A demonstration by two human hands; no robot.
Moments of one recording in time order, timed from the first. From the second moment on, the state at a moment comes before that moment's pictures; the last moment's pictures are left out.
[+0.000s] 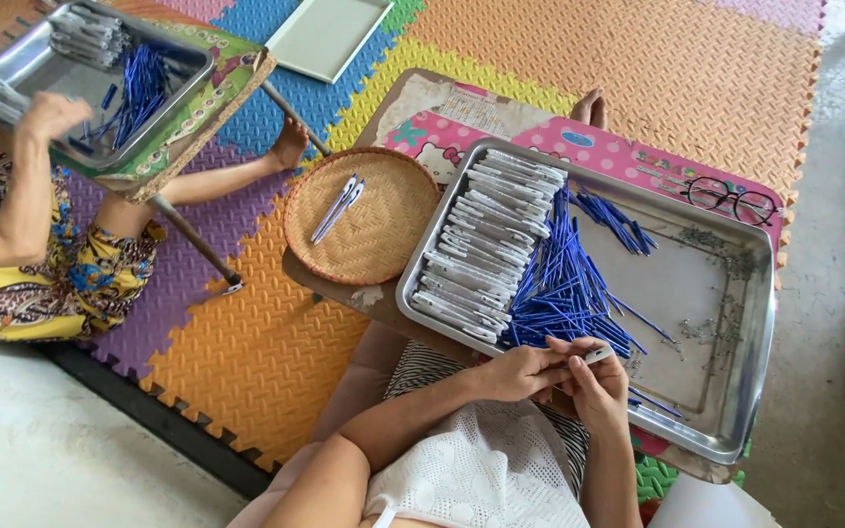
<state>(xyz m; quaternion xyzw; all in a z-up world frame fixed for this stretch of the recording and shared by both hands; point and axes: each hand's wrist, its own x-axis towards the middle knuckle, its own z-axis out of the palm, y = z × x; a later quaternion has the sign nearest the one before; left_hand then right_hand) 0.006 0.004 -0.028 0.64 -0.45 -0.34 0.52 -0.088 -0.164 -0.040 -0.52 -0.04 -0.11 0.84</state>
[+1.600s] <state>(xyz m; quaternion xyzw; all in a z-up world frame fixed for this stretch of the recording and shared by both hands) 0.206 0.133 -0.049 0.88 -0.28 0.24 0.30 -0.090 -0.178 -0.093 -0.42 -0.08 -0.15 0.89</state>
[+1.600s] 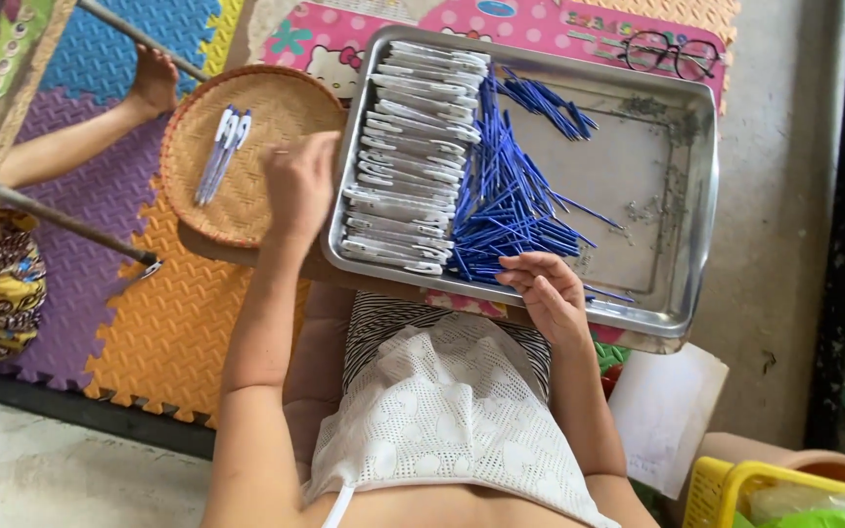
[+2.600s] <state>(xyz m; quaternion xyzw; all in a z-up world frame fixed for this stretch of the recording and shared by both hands) 0.068 -0.020 -0.003 0.56 -0.35 -0.17 0.74 -0.085 -0.178 -0.092 -0.37 -0.12 -0.16 0.91</state>
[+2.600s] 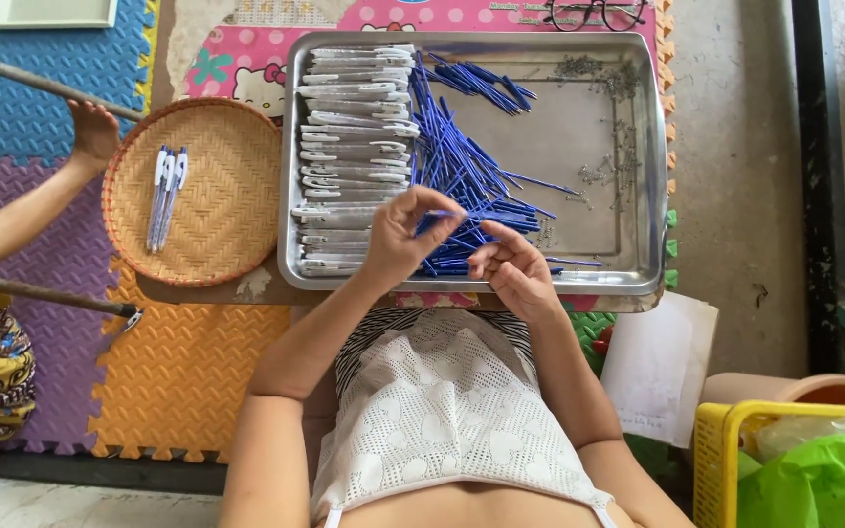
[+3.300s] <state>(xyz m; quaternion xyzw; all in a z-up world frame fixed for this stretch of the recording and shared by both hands) 0.045 -0.163 -0.097 0.72 -0.64 0.15 0.22 -0.227 -0.318 -0.096 -0.21 0.00 -0.44 0.88</state>
